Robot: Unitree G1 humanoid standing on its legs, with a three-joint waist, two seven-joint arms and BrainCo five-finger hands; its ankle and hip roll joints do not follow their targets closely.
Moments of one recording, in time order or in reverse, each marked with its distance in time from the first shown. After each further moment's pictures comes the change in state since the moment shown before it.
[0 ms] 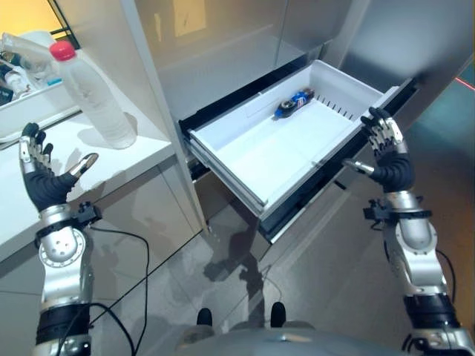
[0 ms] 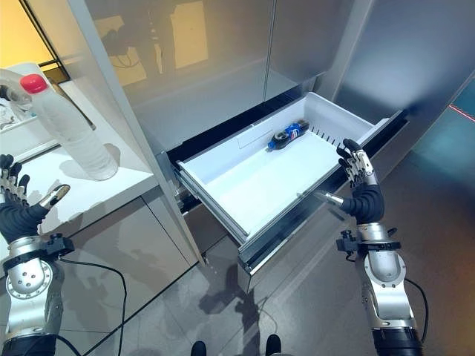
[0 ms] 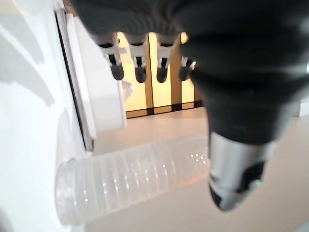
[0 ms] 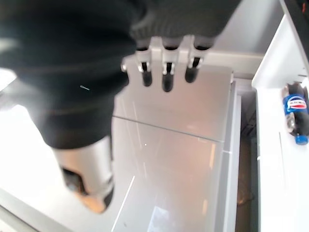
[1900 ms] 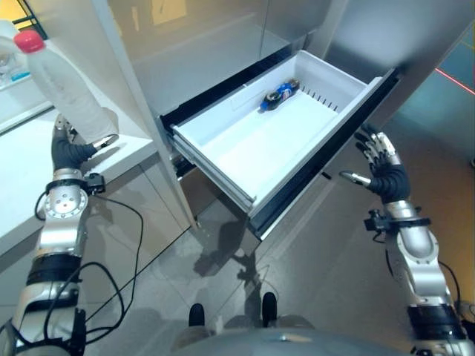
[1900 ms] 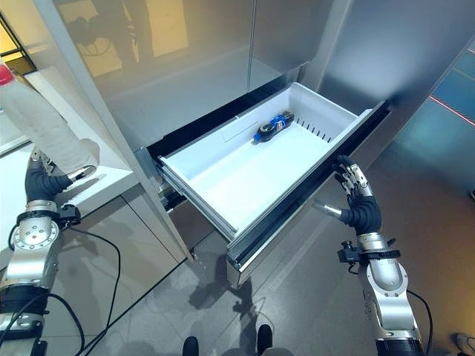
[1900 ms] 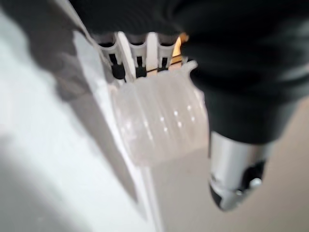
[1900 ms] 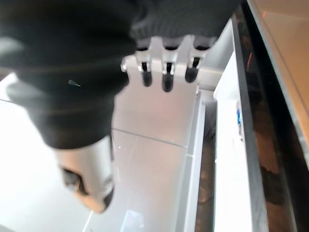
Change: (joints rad) left arm -0.318 0.193 -0.179 0.324 0.012 0.186 -0.087; right arm 0.058 0.000 -0.008 -0.003 0.012 0.058 0.050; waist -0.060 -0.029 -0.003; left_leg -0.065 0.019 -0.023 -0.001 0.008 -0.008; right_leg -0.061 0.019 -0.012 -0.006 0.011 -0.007
